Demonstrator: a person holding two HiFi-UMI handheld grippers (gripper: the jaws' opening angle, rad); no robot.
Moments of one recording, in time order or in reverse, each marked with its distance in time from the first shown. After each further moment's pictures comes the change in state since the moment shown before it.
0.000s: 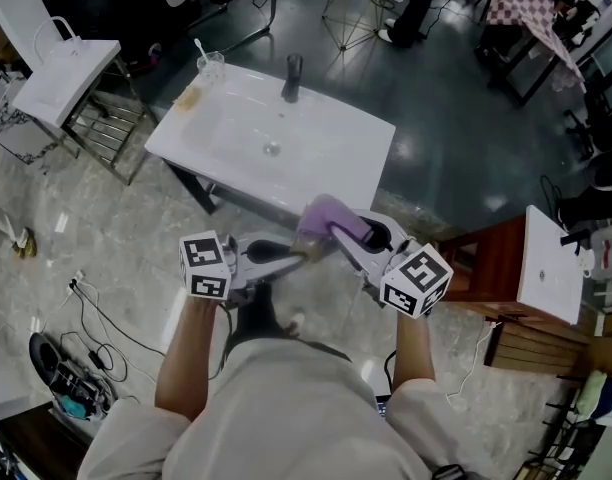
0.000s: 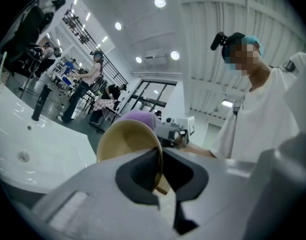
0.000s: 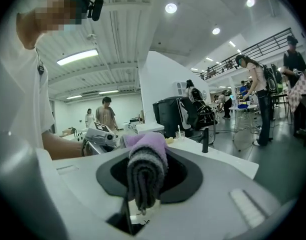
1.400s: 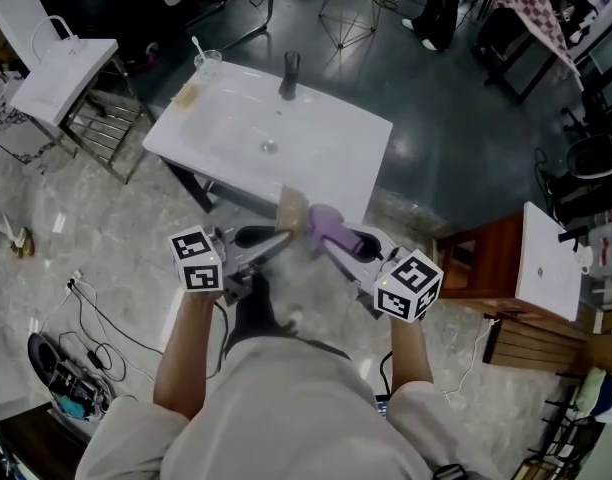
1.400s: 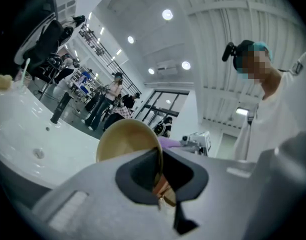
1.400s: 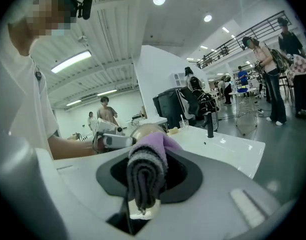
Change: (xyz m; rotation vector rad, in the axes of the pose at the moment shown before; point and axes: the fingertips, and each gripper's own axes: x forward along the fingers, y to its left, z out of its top) left arm -0.020 0.025 0.016 -0.059 -0.135 0.154; right arm -0.004 0.022 -0.031 0.130 0.068 0.033
